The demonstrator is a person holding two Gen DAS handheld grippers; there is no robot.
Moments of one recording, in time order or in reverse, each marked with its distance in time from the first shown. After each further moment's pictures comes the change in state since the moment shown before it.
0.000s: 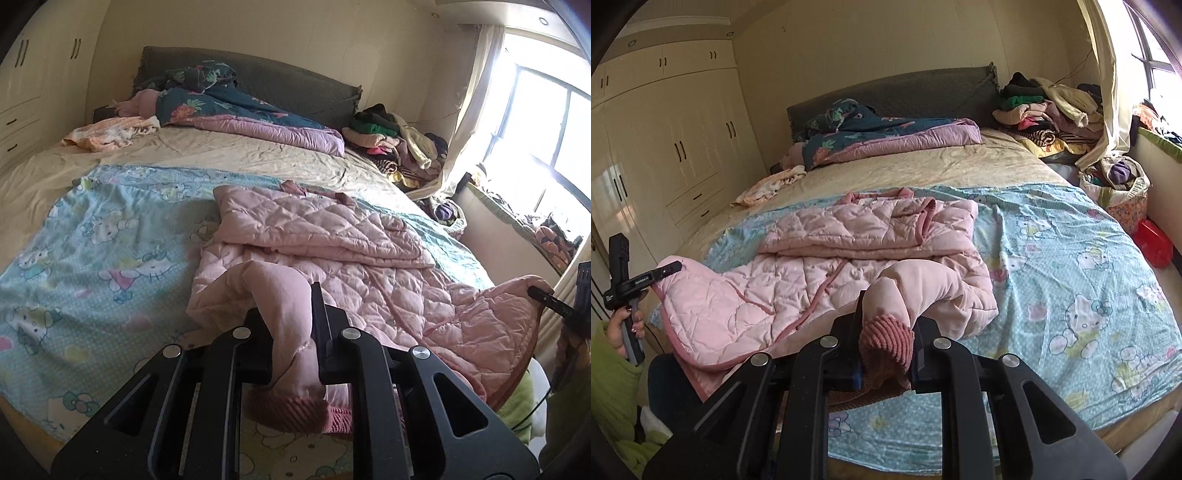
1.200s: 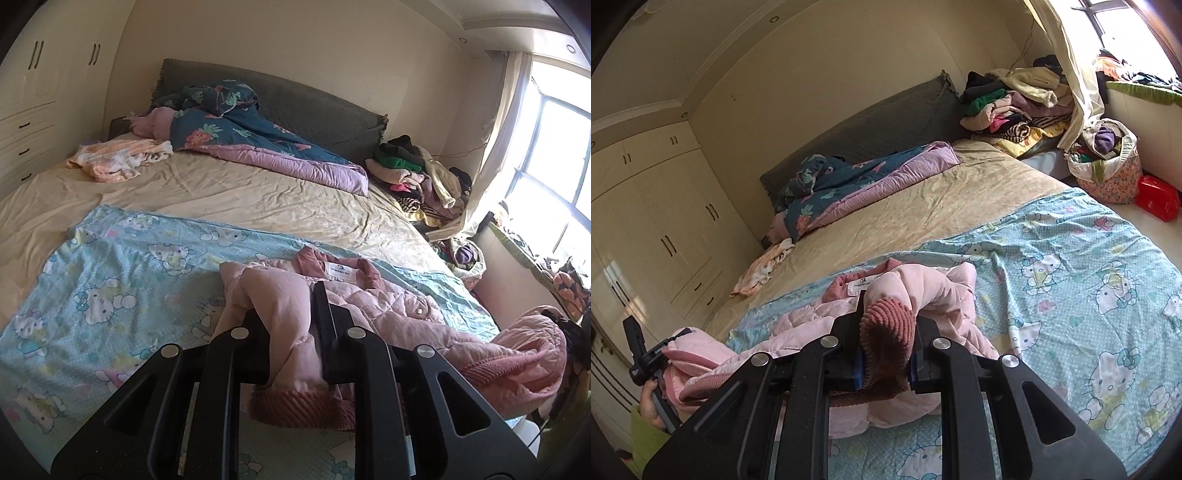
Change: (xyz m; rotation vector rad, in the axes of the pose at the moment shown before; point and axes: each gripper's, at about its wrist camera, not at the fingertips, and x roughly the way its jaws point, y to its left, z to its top) left arm 0.060 0.004 0.129 -0.068 -0.069 0.078; right arm 0.059 -0.063 0.120 0.295 -0.119 0.025
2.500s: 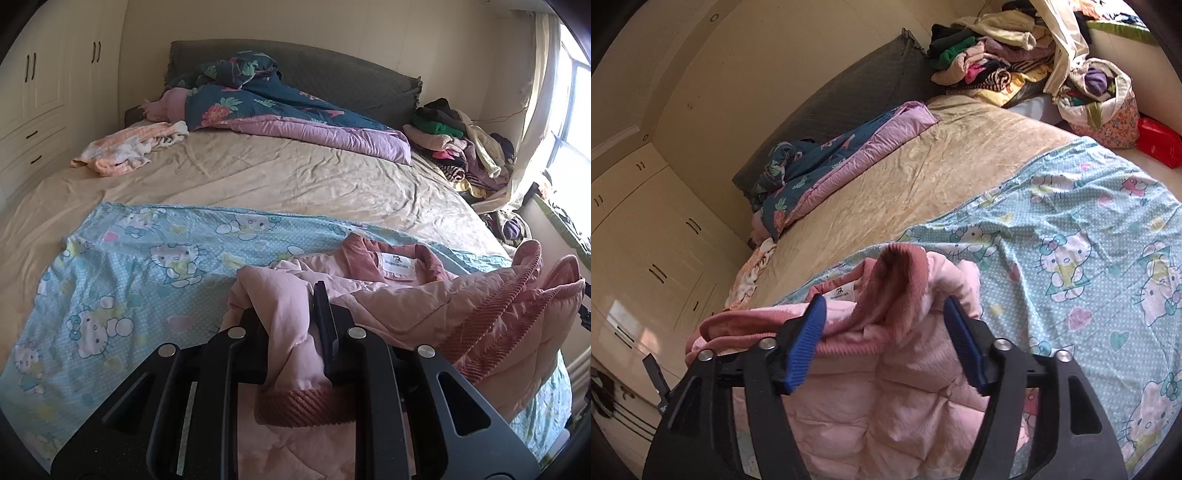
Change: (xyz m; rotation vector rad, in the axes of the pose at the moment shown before) left arm 0.127 0.006 0.022 0.049 0.118 0.156; right arm 0.126 -0.050 0.050 0.135 0.100 -0.010
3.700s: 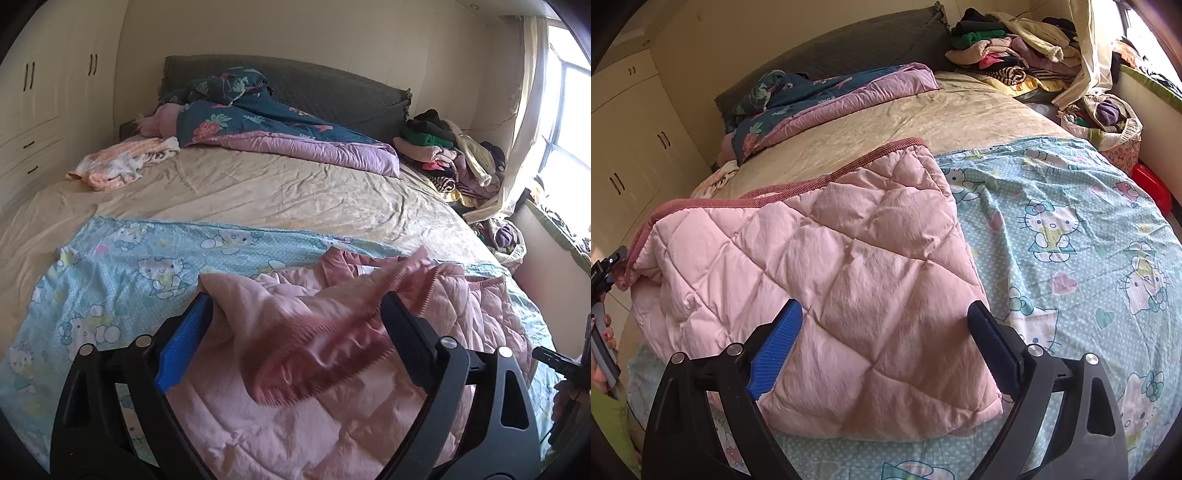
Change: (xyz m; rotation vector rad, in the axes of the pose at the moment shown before) left arm -0.015 -0.031 -0.003 0.021 -0.080 -0.014; right arm 0.046 0.003 -0.082 -0.224 0.177 -0.178
